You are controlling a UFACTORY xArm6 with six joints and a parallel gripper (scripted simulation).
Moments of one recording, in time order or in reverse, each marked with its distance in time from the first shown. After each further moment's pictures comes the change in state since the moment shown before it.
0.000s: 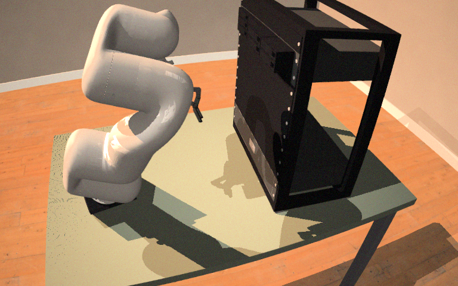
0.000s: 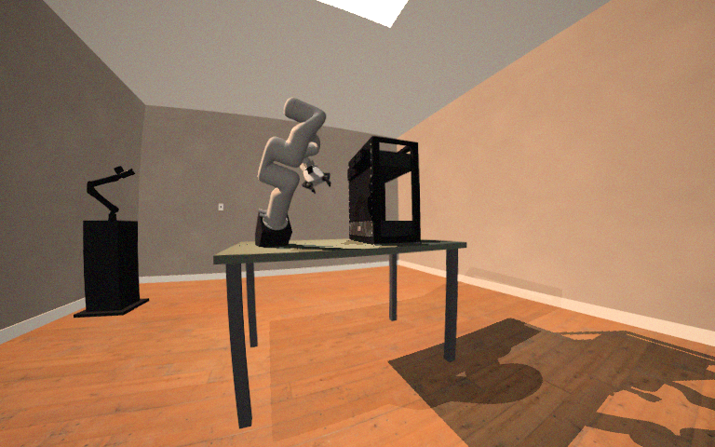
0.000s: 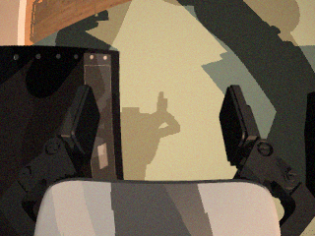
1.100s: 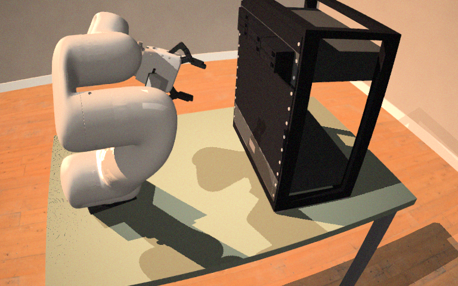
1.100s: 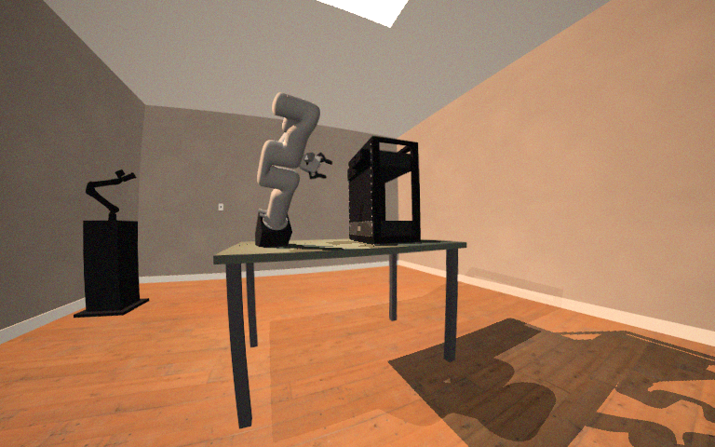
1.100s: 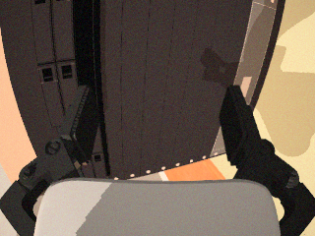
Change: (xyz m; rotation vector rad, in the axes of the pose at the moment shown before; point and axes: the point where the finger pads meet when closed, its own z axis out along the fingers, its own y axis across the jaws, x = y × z) arm 0.019 -0.082 -0.088 0.708 -0.358 0.243
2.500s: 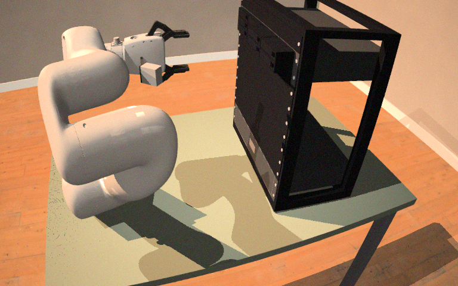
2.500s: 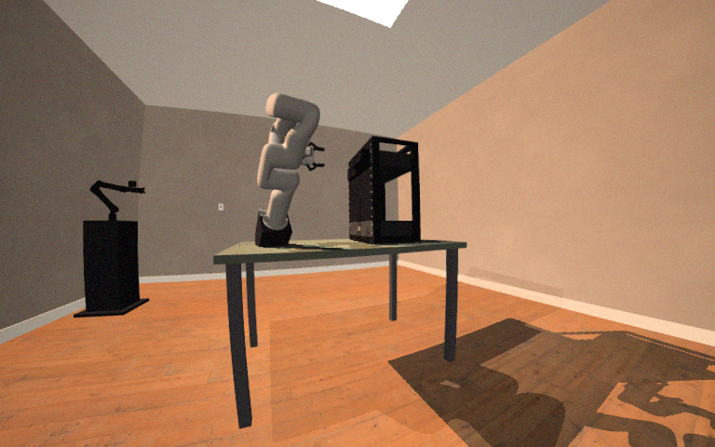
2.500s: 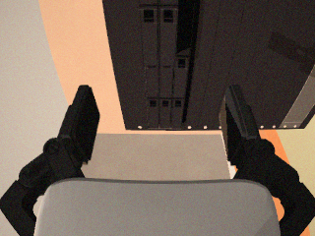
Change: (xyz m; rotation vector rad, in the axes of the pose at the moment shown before) arm -0.005 -0.065 -0.054 0.367 -0.216 0.133
